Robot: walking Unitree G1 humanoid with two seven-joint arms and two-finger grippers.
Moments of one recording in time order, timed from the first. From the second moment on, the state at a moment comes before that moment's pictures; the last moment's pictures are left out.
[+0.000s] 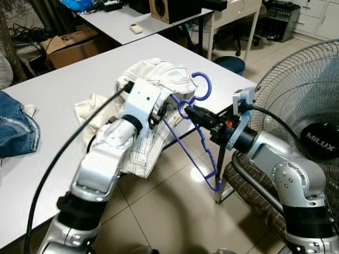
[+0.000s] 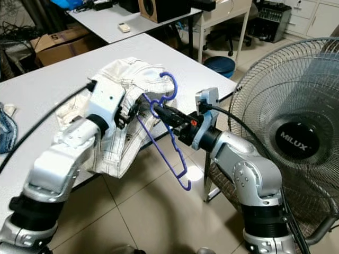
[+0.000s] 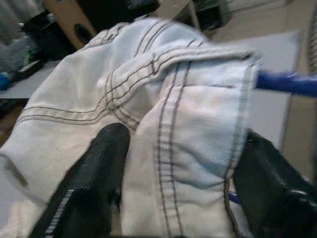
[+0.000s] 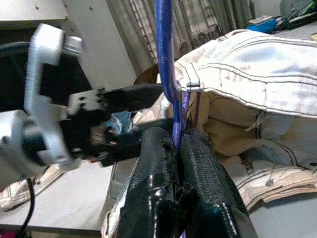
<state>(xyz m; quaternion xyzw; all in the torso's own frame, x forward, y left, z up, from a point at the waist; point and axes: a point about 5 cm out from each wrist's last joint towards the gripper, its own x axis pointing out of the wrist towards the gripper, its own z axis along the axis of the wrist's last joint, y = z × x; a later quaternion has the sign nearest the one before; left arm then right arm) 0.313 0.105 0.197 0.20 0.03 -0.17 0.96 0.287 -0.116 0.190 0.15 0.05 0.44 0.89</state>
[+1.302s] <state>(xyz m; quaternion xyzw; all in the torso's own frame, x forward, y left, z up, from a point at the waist) 0.320 0.111 0.232 0.08 -0.01 -0.25 0.96 0.289 -0.129 0.179 0.13 0.06 0.40 0.91</state>
